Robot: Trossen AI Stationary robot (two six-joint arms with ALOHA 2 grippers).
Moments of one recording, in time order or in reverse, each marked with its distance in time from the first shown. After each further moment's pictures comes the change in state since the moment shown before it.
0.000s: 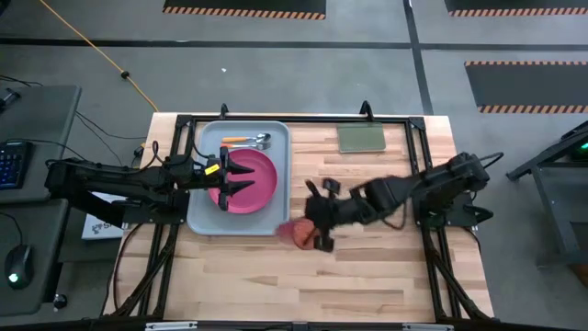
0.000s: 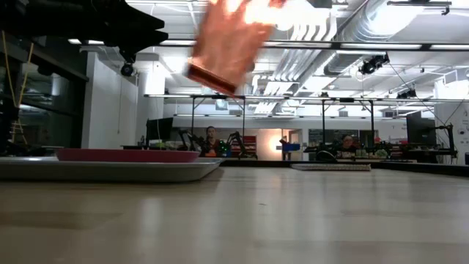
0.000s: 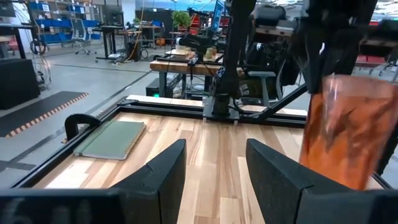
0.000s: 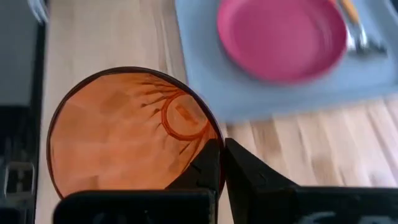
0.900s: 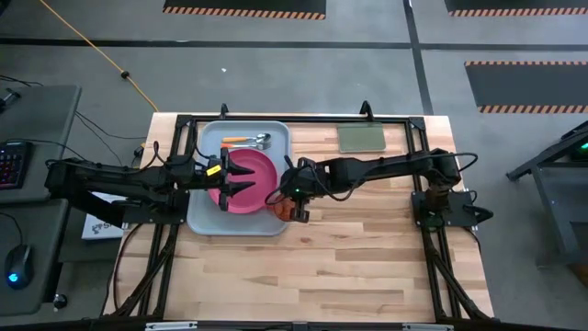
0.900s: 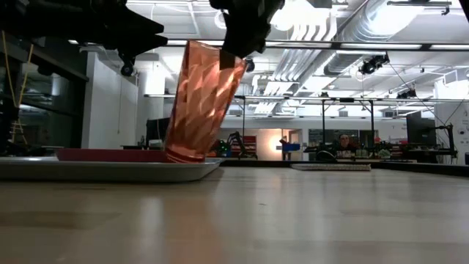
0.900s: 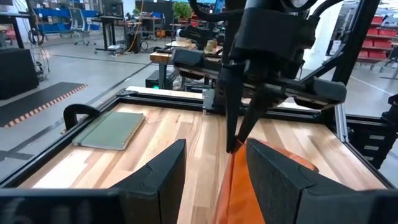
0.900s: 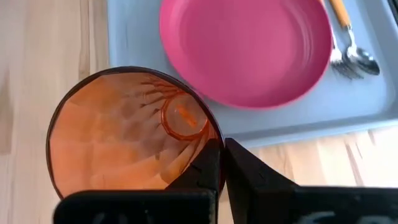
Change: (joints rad) left arm 0.000 0.000 0.000 -0.033 0.000 -0.017; right arm -0.278 0.194 -0.002 0.177 -0.134 -0.285
